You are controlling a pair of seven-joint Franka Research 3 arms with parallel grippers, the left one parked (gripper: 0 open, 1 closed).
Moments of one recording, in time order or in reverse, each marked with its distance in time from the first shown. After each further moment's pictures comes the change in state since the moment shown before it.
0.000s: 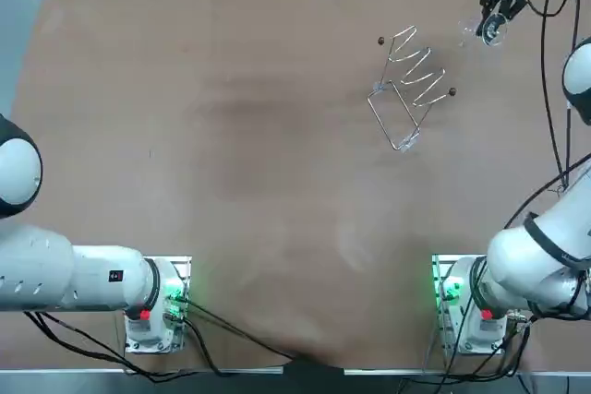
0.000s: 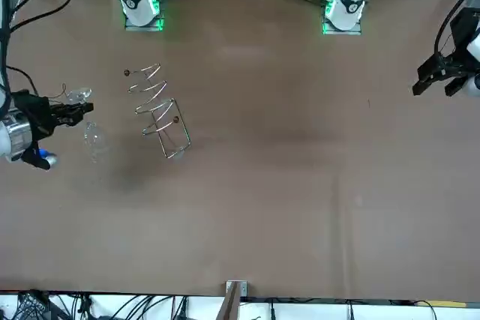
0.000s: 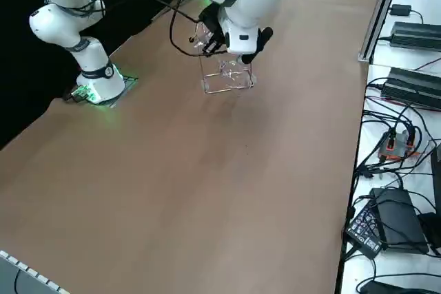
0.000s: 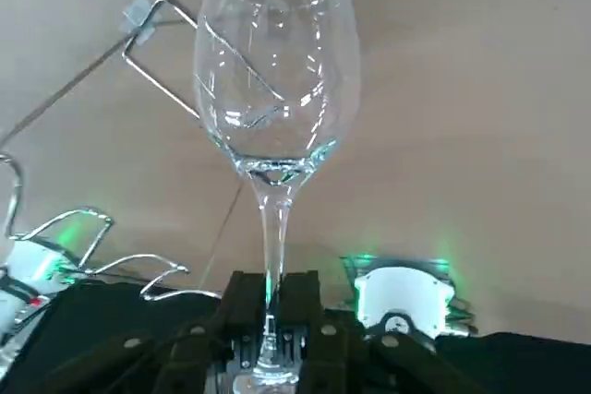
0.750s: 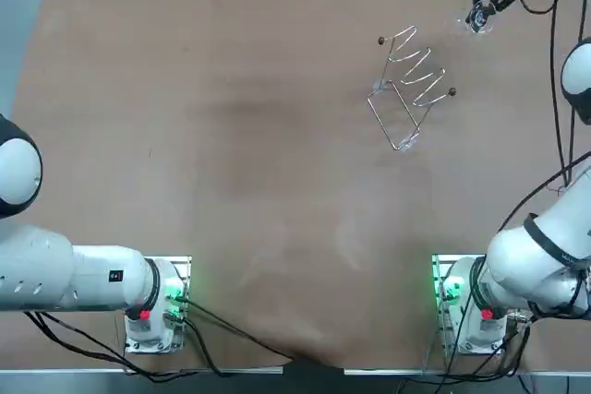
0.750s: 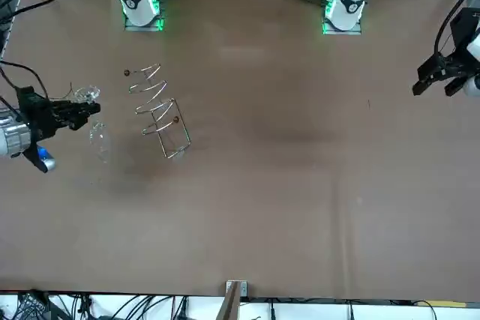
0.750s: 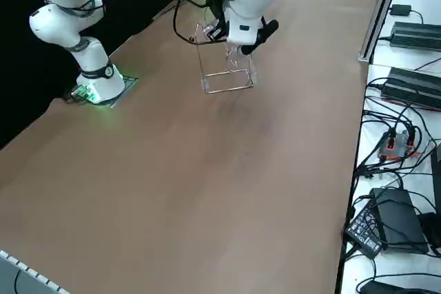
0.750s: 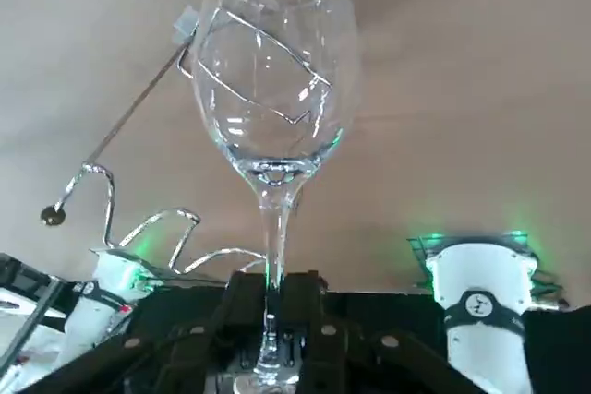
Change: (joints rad) arm 0.014 0.010 0.007 0.018 0.103 0.015 0.207
